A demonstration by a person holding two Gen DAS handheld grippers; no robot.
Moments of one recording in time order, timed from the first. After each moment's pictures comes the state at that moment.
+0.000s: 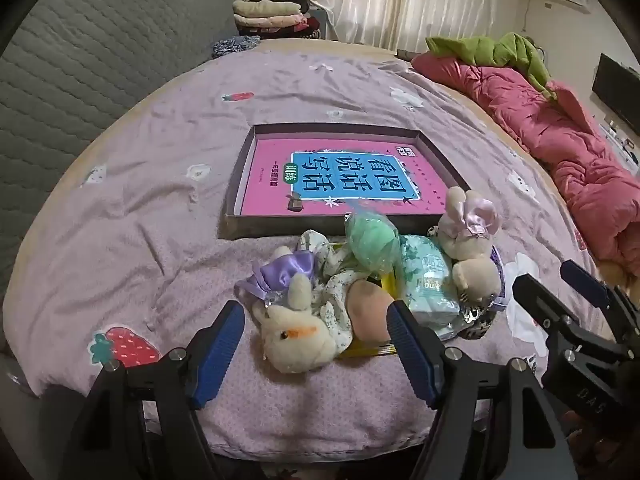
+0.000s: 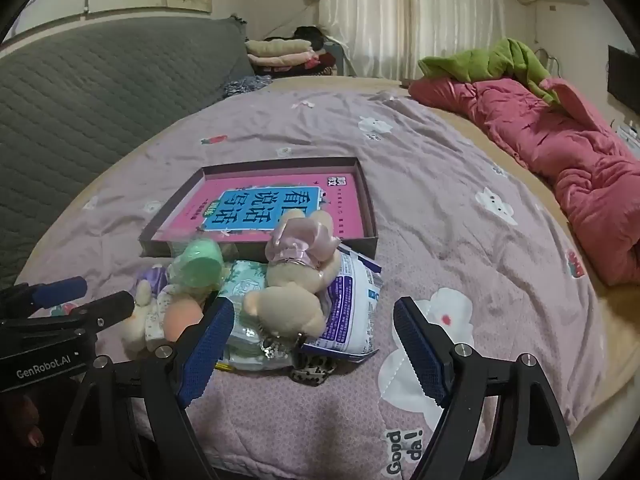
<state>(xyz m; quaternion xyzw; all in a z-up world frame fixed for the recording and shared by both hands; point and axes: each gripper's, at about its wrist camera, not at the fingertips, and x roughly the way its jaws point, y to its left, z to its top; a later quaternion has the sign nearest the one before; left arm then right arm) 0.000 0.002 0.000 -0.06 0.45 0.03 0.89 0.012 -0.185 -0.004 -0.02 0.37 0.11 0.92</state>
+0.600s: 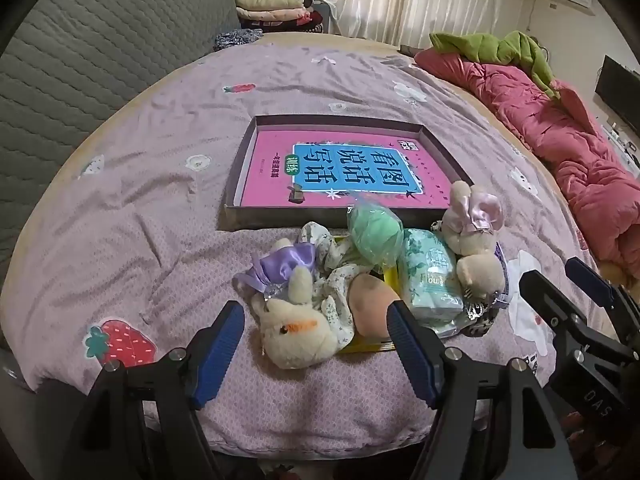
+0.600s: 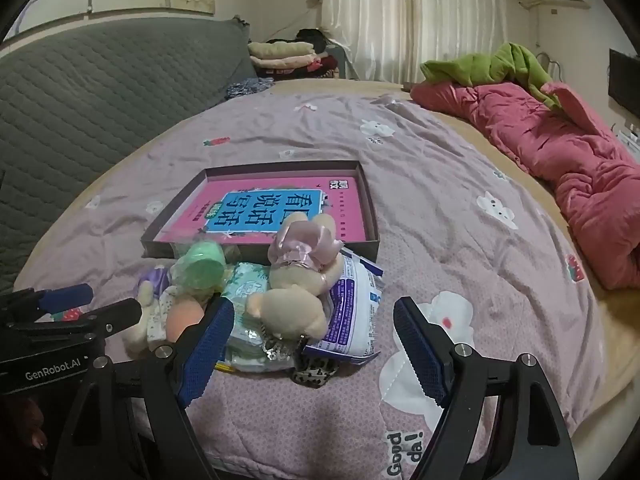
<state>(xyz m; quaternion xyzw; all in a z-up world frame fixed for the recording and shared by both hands) 0.000 -0.001 -0.008 -0.06 0.46 0.03 0.89 0.012 -0.182 -0.004 -0.02 0.36 0.11 0.92</state>
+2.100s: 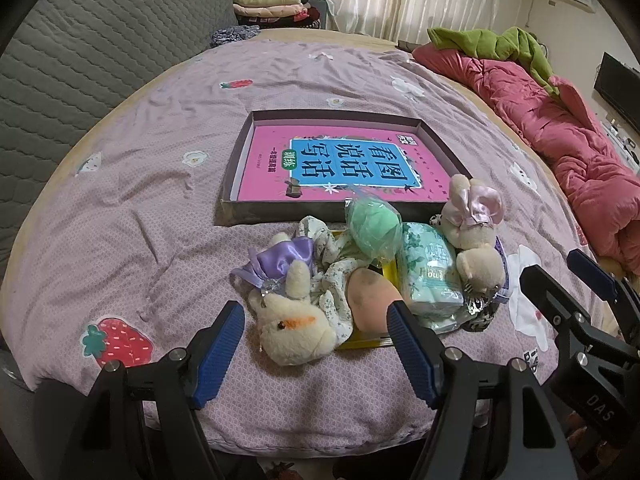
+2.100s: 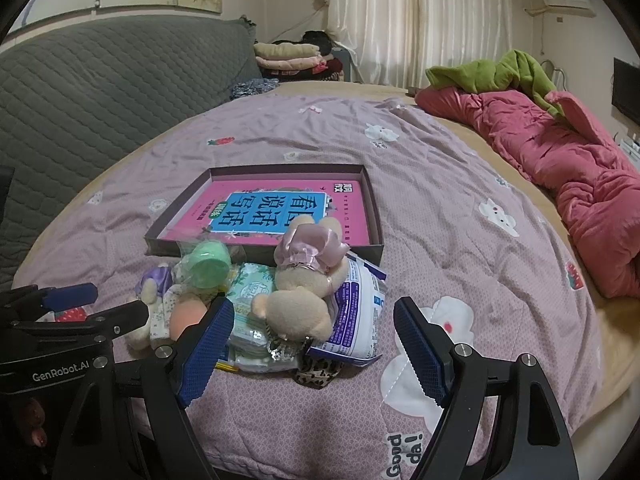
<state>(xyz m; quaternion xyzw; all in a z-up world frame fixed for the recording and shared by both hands) 0.001 -0.002 -0.010 -0.06 0.47 0.02 0.88 0.009 -0.179 0.001 -0.03 0.36 0.11 0.93</state>
